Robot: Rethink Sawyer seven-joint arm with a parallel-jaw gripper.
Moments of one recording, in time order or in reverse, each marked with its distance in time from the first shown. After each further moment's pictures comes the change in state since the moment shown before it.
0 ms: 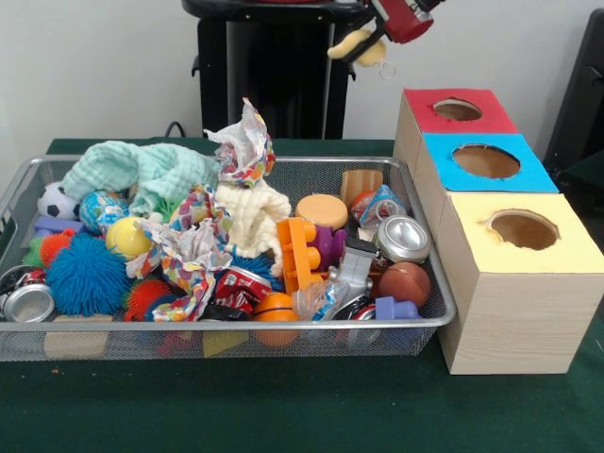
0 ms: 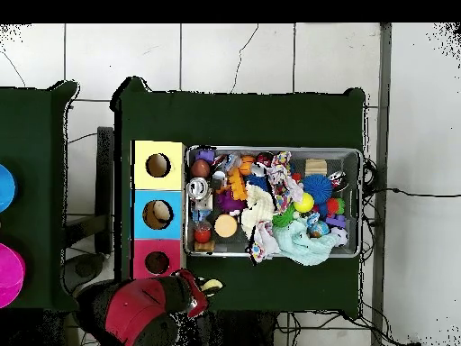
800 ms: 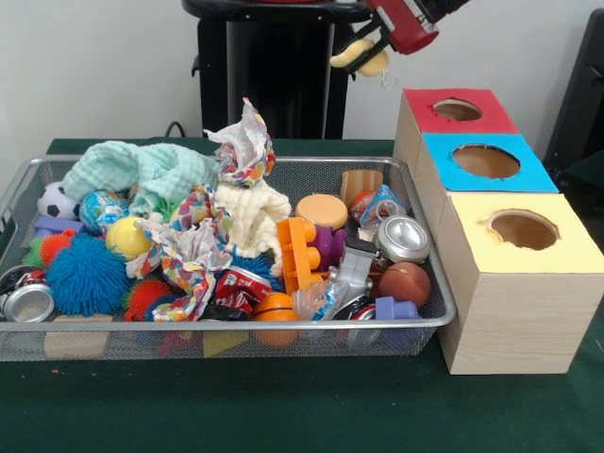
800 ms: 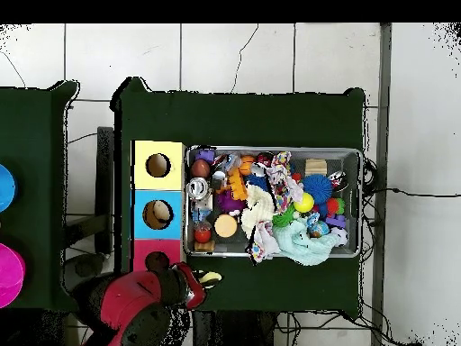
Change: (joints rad) arm 0.010 0.060 -0.019 -0.052 0.000 0.002 0.005
